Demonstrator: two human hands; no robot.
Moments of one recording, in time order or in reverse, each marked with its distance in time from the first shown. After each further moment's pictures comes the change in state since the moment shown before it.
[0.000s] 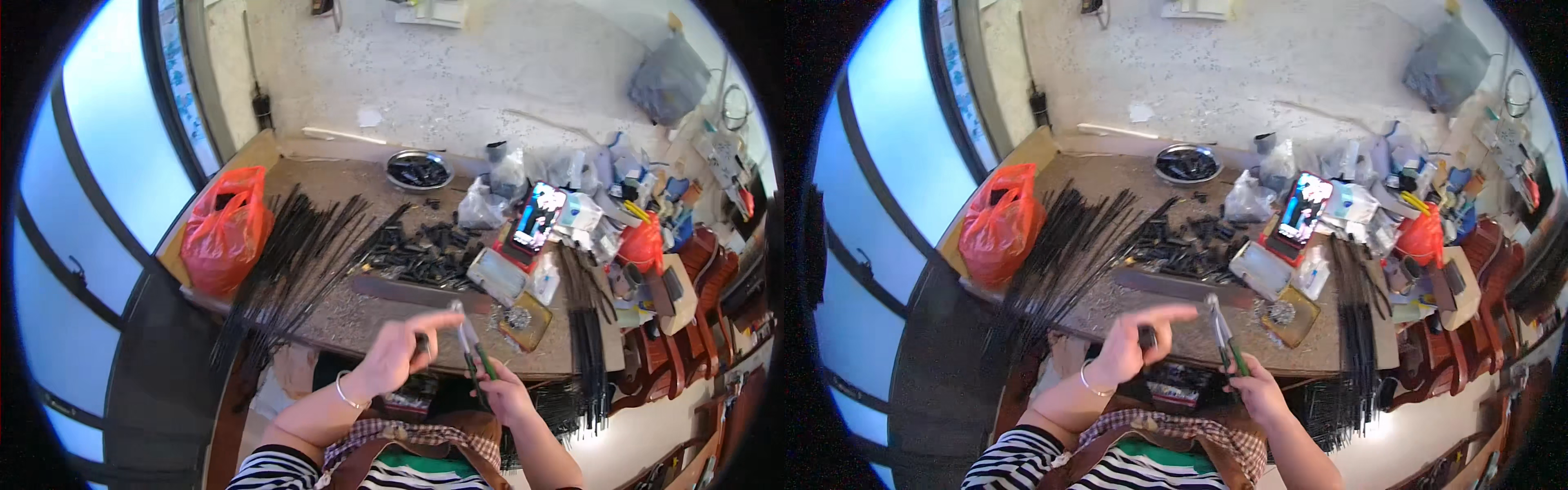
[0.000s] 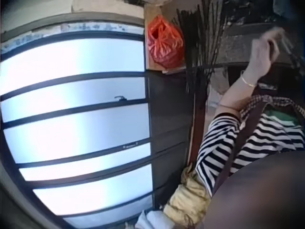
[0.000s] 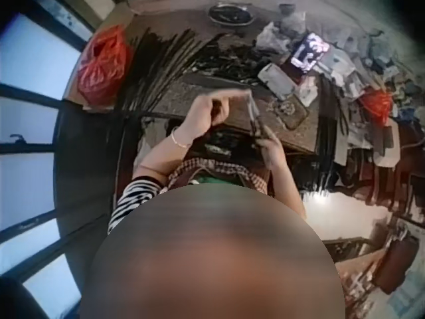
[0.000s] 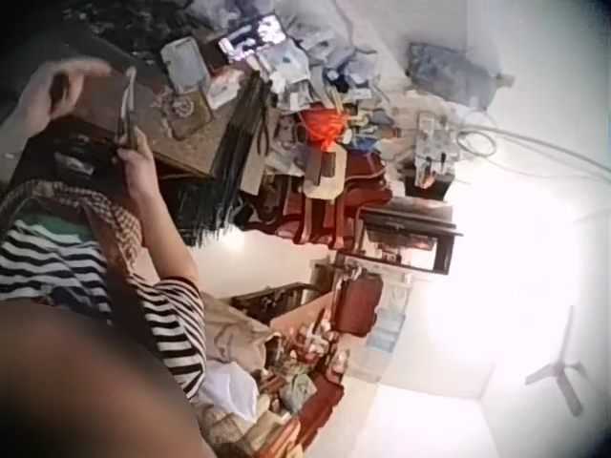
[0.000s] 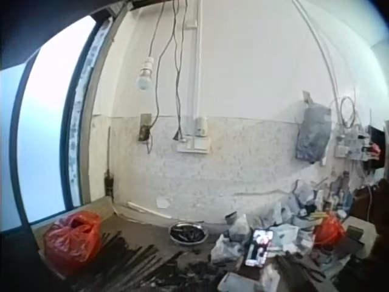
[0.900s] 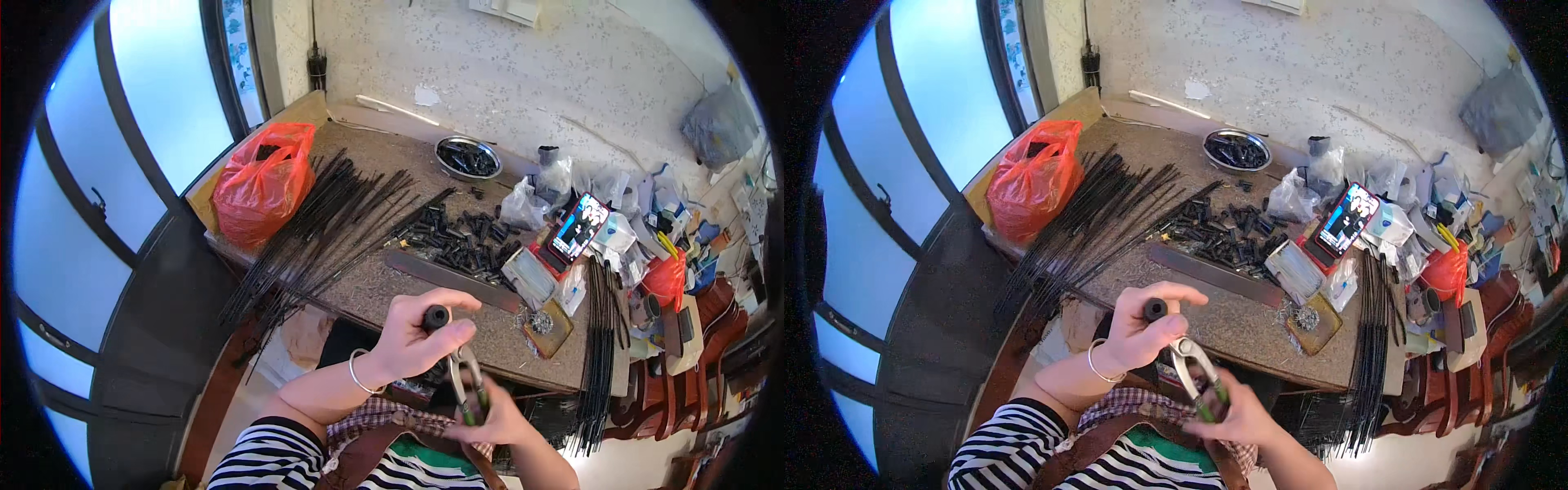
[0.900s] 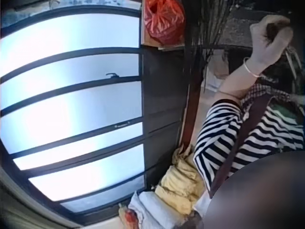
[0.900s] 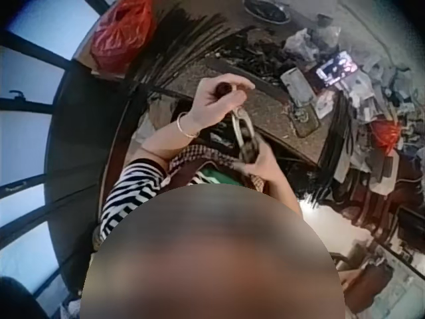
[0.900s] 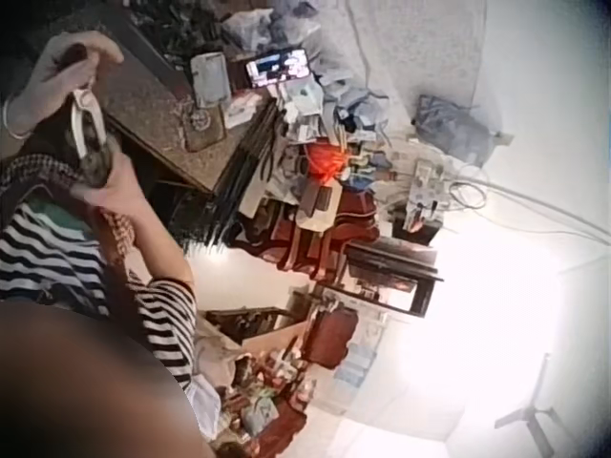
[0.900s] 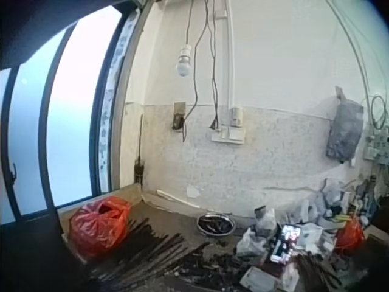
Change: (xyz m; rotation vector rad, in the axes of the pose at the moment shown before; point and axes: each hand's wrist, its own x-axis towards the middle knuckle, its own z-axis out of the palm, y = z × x) left_hand -0.035 0.029 -0.014 0.182 0.354 0.115; right_hand -0.033 -0.005 0.062 -0.627 -0.626 -0.297
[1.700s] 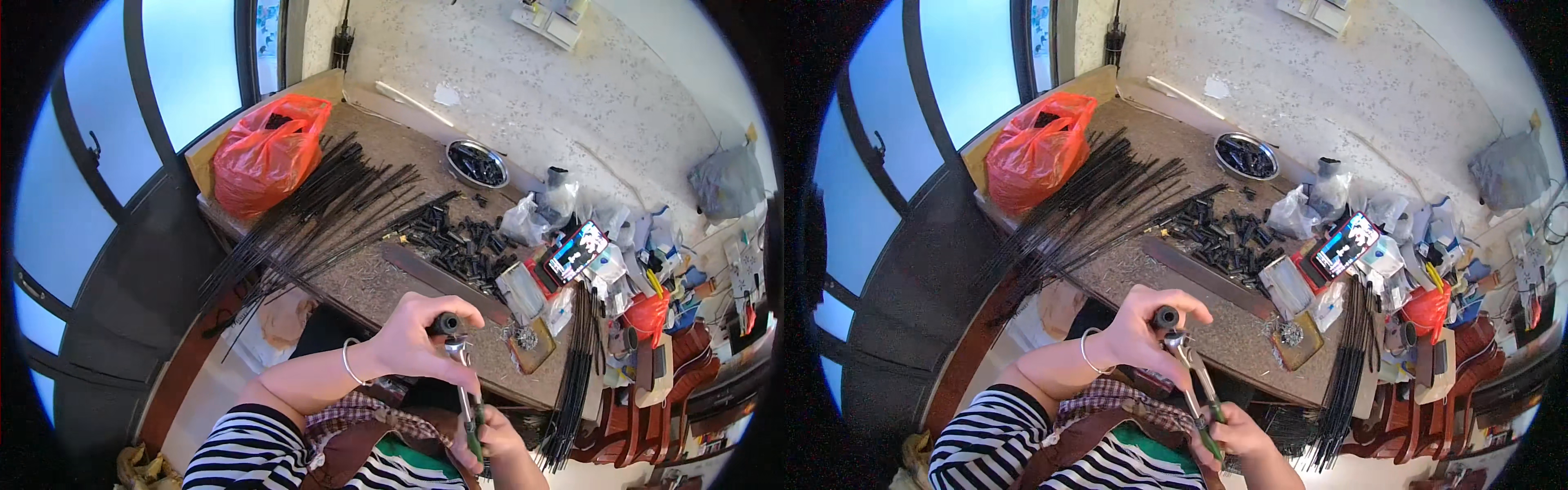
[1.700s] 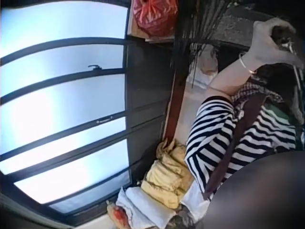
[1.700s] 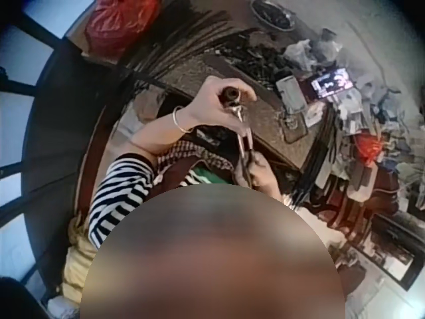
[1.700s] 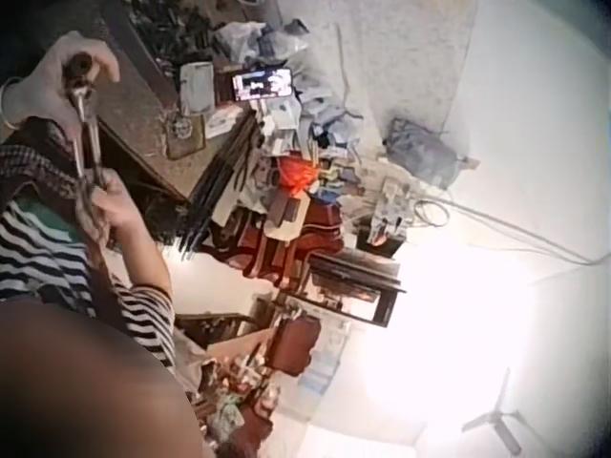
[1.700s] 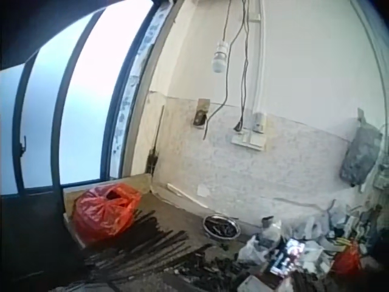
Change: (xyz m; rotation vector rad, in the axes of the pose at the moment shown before) left_hand -0.003 -0.019 -0.031 0.012 -0.210 0.119; right_hand -0.005 0.006 0.011 0.511 -0.165 0.164
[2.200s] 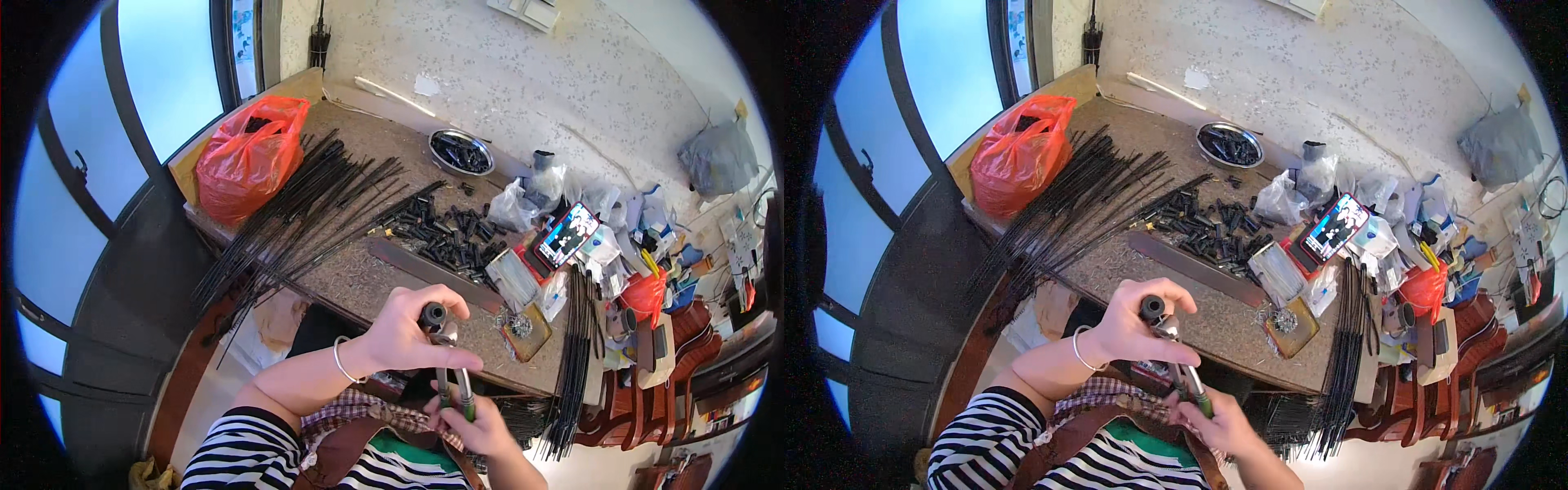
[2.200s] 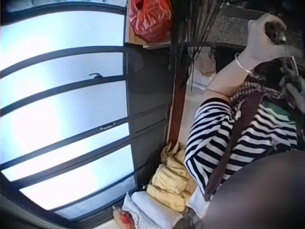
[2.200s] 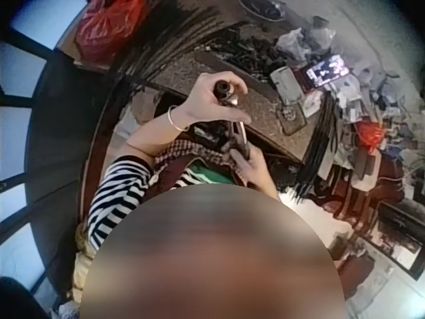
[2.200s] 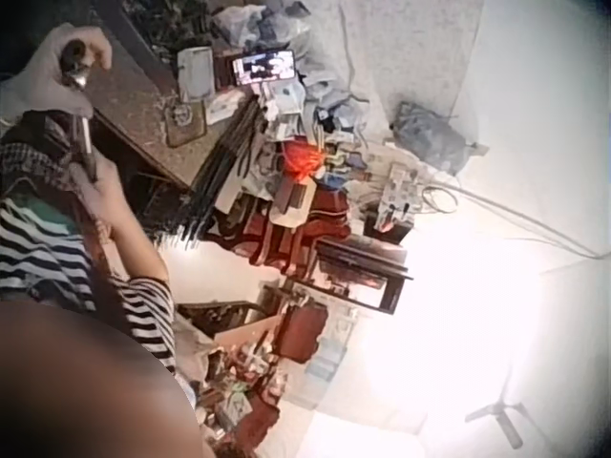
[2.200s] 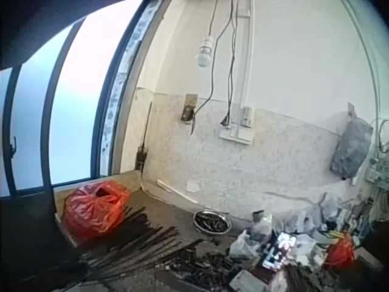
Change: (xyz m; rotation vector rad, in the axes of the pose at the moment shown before) left_hand 0.007 -0.007 0.018 0.037 0.049 -0.107; right_hand 0.000 -0.002 -0.003 -0.360 0.163 -0.052
